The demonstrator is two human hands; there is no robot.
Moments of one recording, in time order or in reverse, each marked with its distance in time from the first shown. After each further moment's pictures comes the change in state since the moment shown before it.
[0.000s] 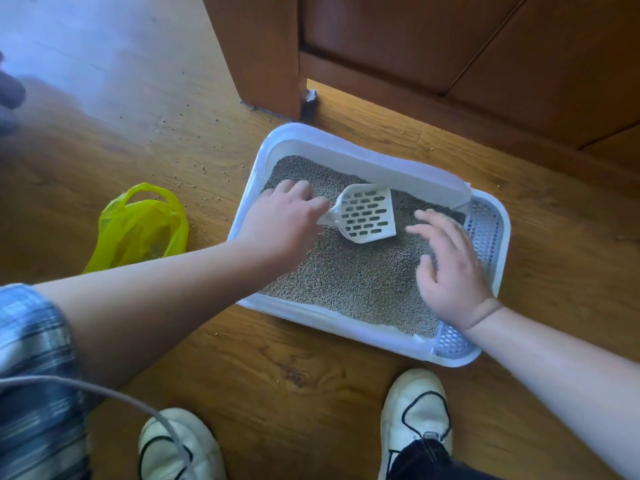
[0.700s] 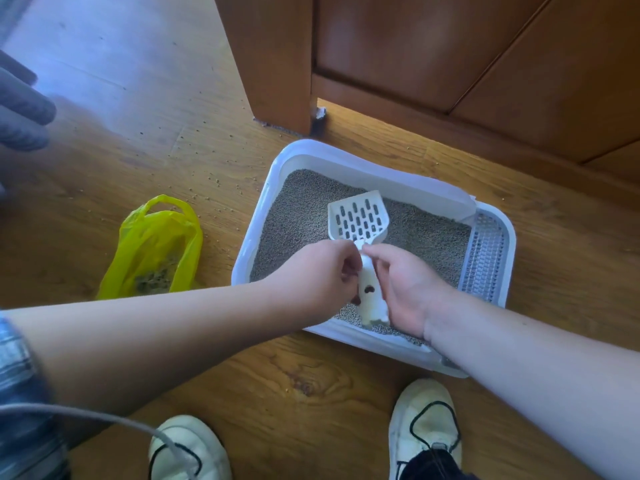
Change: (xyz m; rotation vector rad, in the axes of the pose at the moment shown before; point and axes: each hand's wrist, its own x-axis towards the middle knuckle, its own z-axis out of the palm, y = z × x) left_hand -0.039 0.049 -0.042 -0.653 -0.300 -0.225; right_hand 0.041 -0.104 0.010 1.534 -0.449 1.119
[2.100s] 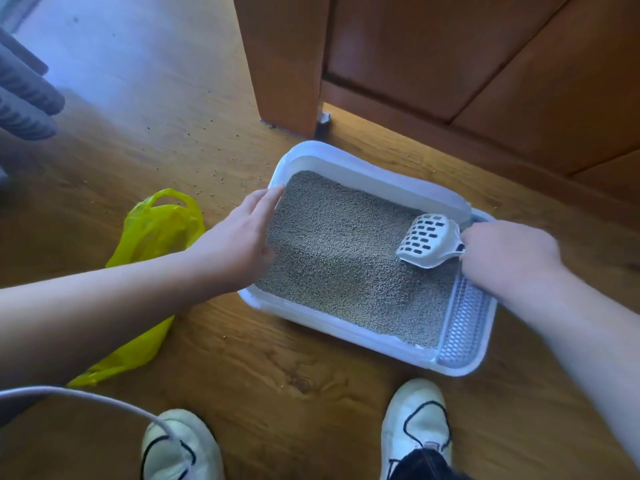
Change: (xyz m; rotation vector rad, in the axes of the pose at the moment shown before) left_hand -0.008 -0.092 -0.049 0.261 0.238 0.098; right_hand -0.036 -0.080 -0.078 -2.293 0.822 -0.193
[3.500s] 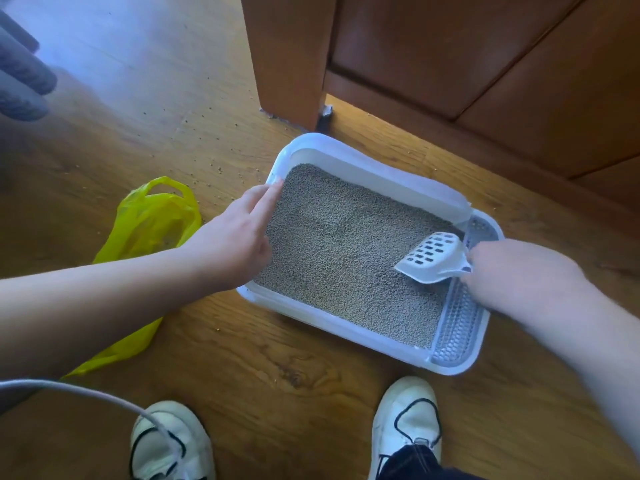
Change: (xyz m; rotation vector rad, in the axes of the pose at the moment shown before) left_hand -0.004 -0.009 0.012 0.088 0.057 0.075; right_hand -0.011 0.006 0.005 -0.035 -0.166 -0.065
